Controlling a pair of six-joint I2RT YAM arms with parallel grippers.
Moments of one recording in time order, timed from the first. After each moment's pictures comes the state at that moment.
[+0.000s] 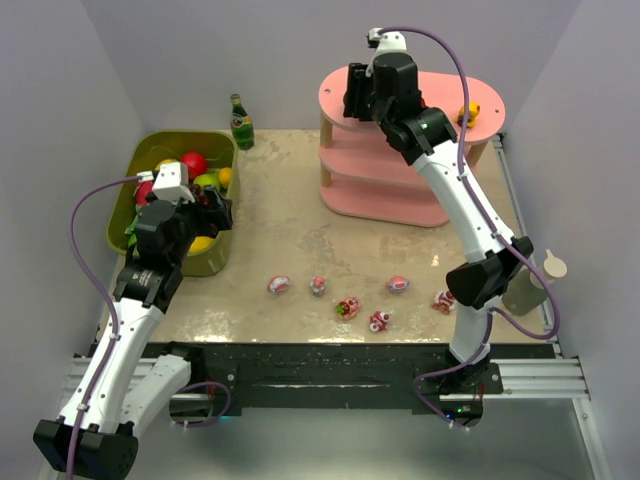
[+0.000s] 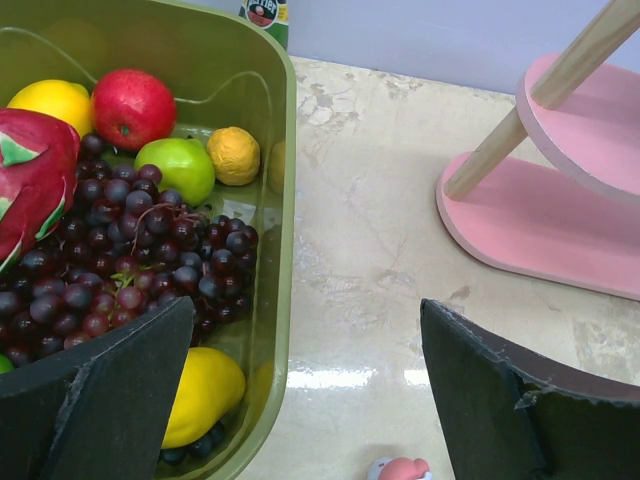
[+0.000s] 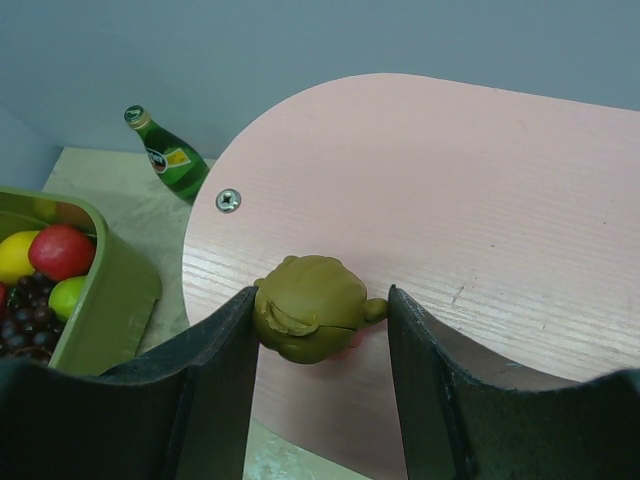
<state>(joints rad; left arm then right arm) -0.20 0.80 0.84 -0.28 -0.10 -0.28 0.52 1.91 2.29 -0.66 0.30 0.23</state>
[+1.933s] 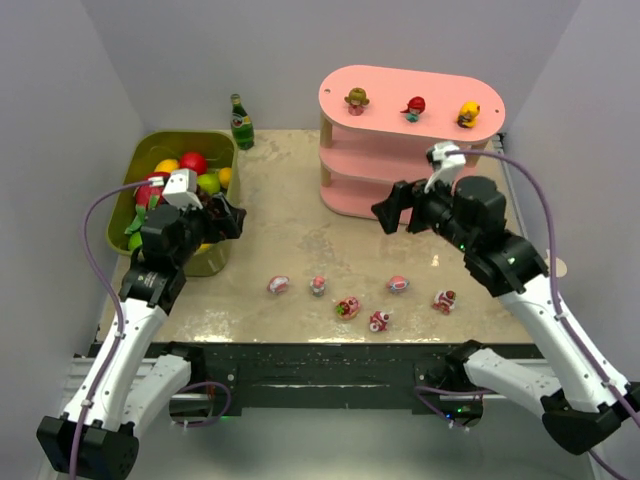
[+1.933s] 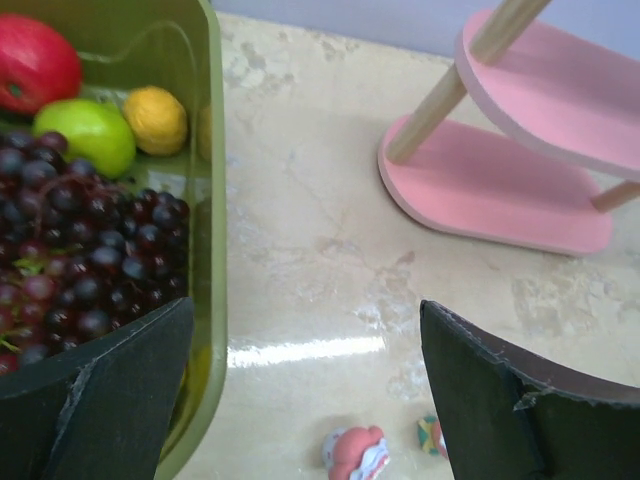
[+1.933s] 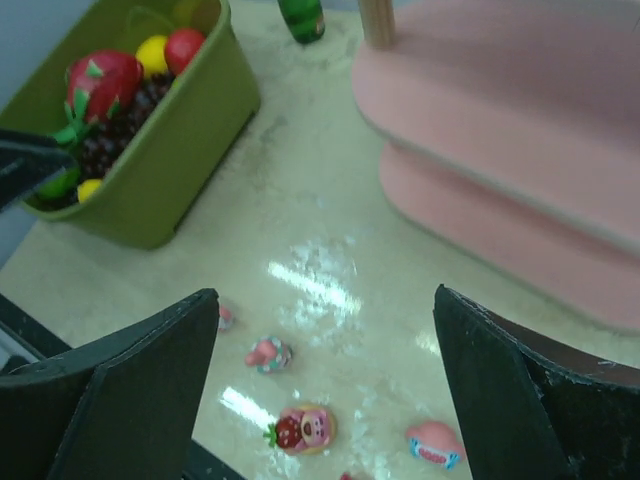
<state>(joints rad) -0.19 0.80 0.79 -0.25 0.05 -0.34 0.52 0.99 1.28 -0.53 -0.02 0.26</state>
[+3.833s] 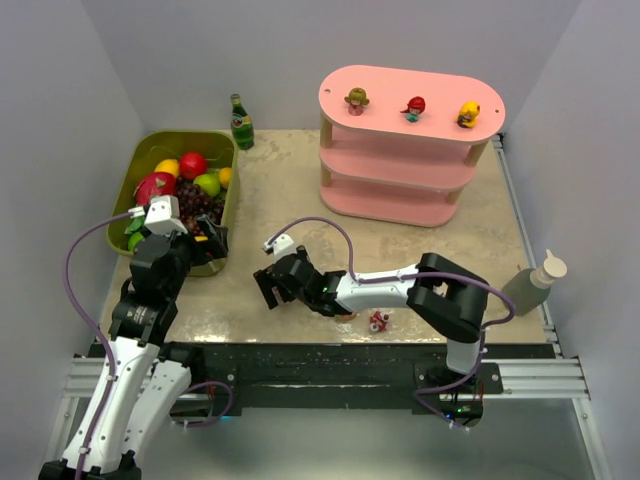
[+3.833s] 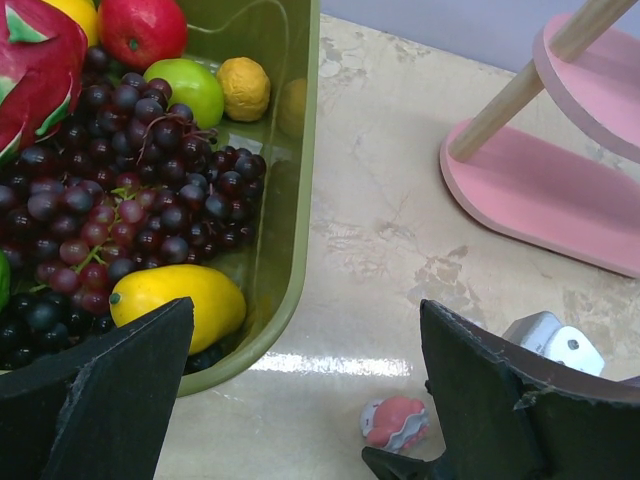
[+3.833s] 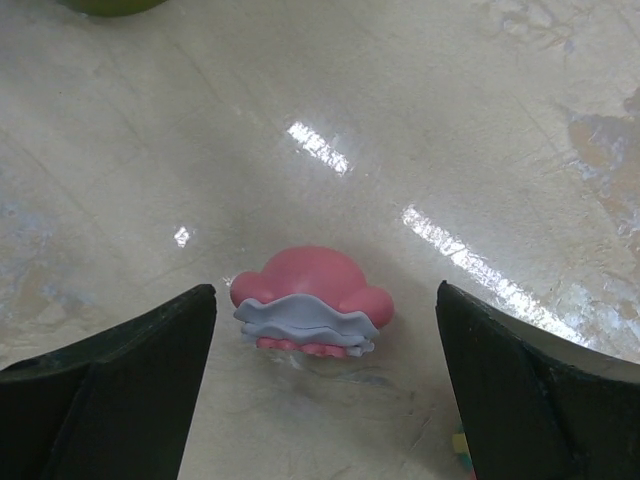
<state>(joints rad) -0.19 0.56 0.68 -0.39 -0.11 -0.36 1.16 1.87 1.08 0.13 0.36 0.39</state>
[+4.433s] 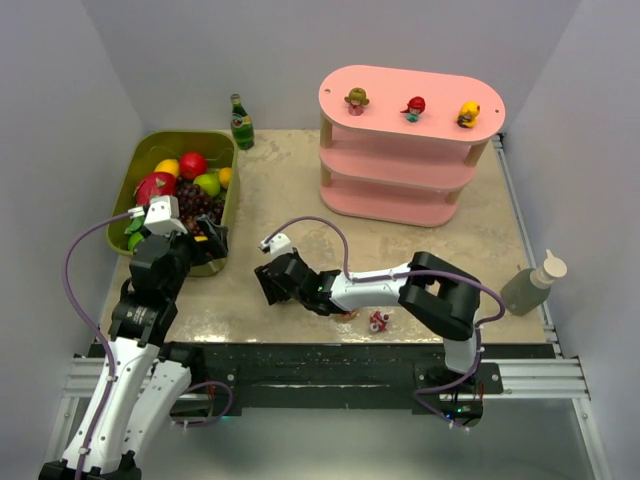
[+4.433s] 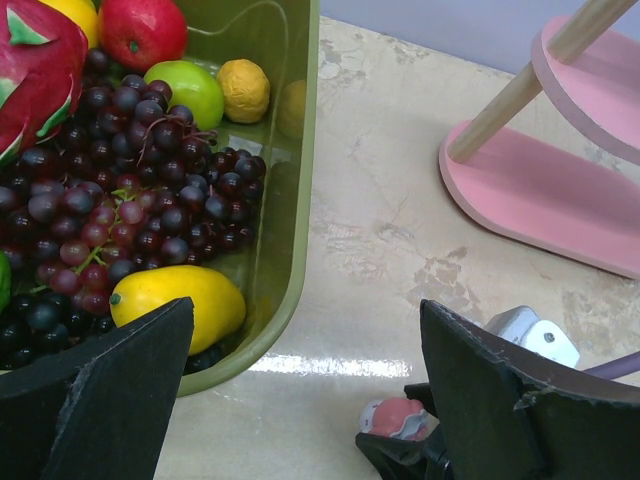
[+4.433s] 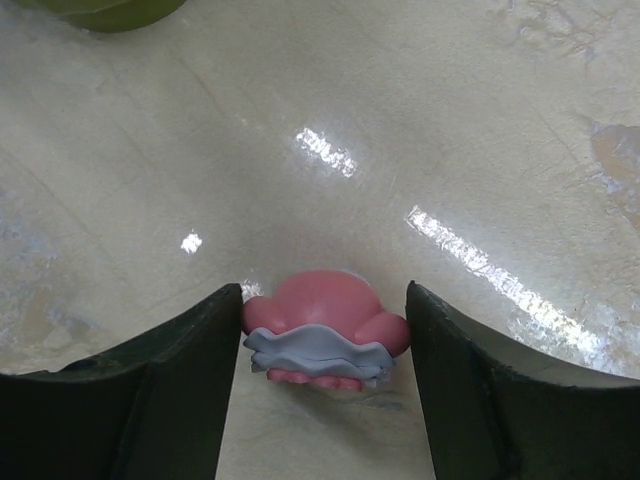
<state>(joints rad) -0.19 0.56 0.68 -0.39 -0.11 -0.36 1.16 1.92 1.11 0.14 0.36 0.42</state>
